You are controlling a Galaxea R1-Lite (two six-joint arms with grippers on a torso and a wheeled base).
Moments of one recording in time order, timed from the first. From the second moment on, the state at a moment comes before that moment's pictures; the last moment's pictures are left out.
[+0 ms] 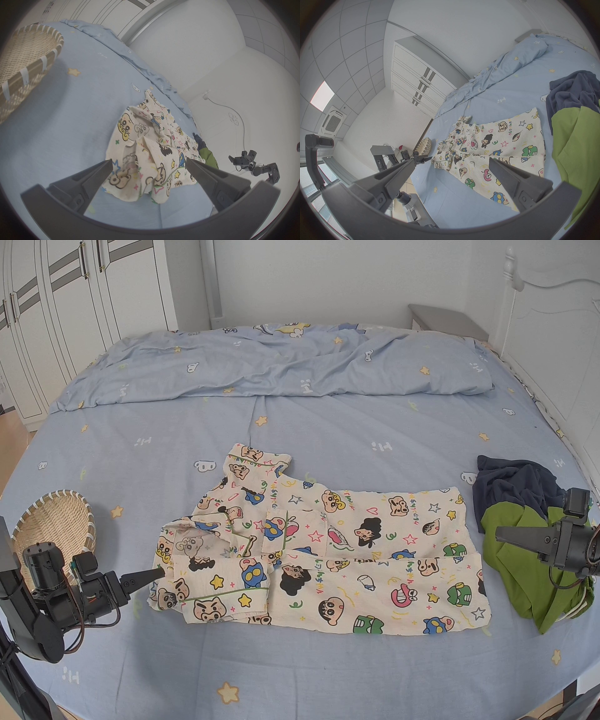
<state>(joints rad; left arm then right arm) 0.19 1.96 -0.17 -1.42 -0.77 -0.45 0.00 1.34 -0.48 -0.54 0.89 0.37</state>
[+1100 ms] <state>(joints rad) 0.17 2.12 -0.19 -1.40 -0.77 -0.38 0.00 1.32 -0.48 -0.54 0.89 0.37</state>
